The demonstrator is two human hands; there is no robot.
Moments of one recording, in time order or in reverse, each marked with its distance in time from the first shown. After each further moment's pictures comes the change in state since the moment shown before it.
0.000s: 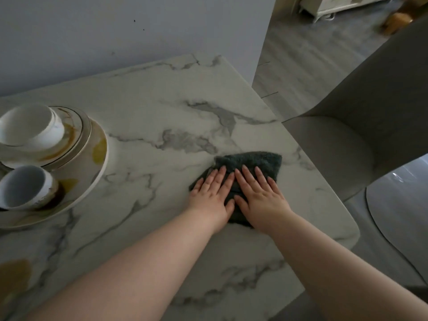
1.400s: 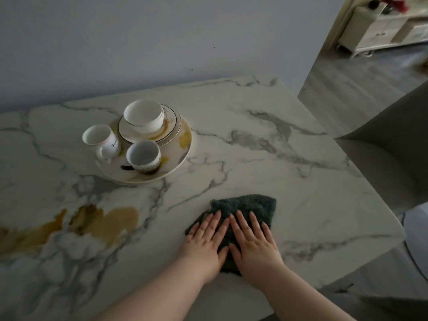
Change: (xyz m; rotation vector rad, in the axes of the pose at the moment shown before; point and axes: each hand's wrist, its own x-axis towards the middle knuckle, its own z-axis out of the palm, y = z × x) left_hand -0.206 -0.098 0.054 -0.067 -0.040 -0.102; right_hand -0.115 -0.179 0.058 -0.033 -0.099 -0.115
